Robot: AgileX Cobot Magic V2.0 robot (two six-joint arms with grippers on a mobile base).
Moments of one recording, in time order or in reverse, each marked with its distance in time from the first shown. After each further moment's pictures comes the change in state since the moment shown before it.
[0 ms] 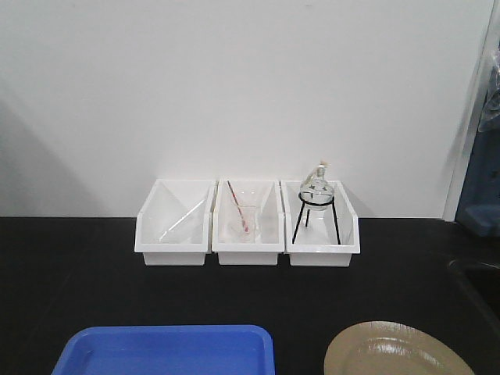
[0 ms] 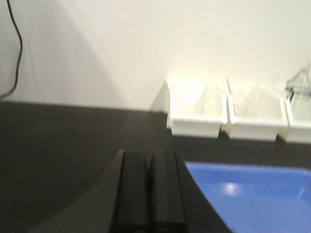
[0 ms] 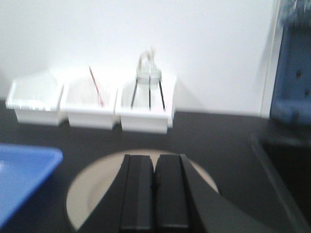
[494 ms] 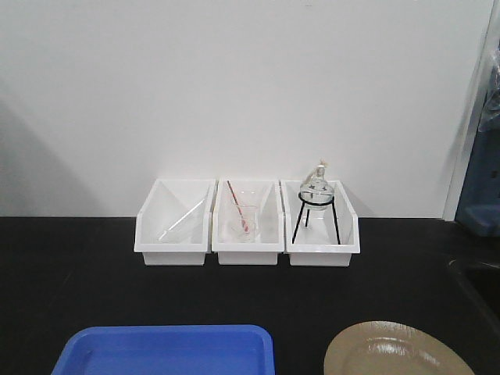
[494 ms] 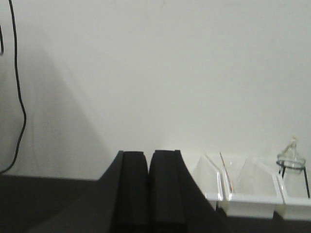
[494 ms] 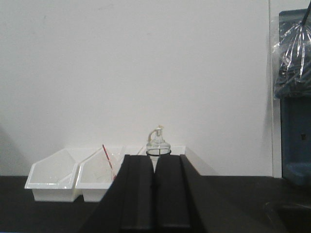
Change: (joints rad) left arm 0.000 0.000 -0.134 0.001 -0.115 0.000; right arm 0.000 0.080 -0.229 0.091 0.016 0.000
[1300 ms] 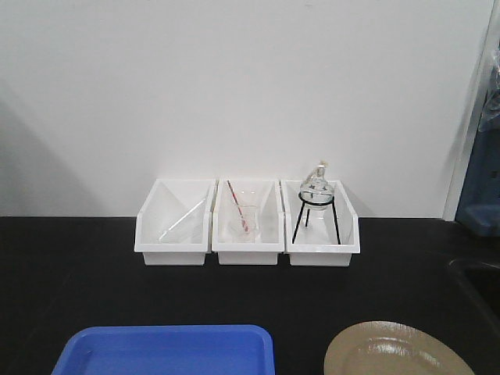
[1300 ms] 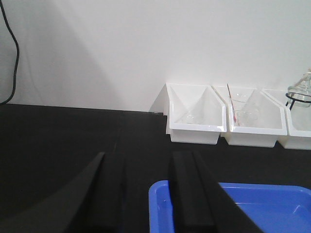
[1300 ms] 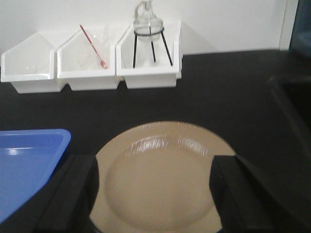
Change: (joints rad) left arm 0.000 0.320 -0.175 0.003 0.211 0.001; right arm -0.001 0.512 -0.100 0.074 0.101 0.014
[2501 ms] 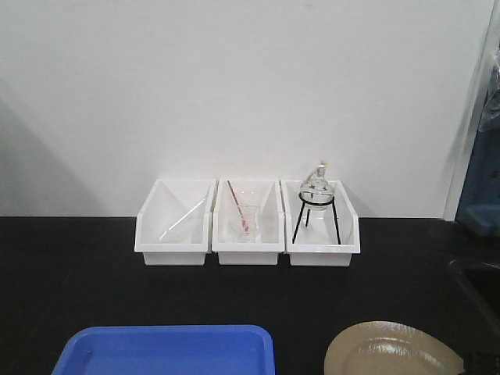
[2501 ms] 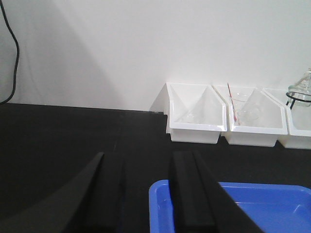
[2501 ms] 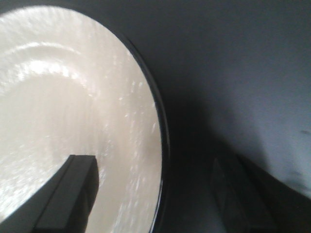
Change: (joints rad) left arm 0.000 0.000 0.000 0.000 0.000 0.000; right arm -0.446 1.050 -0.516 0.641 0.386 -0.668
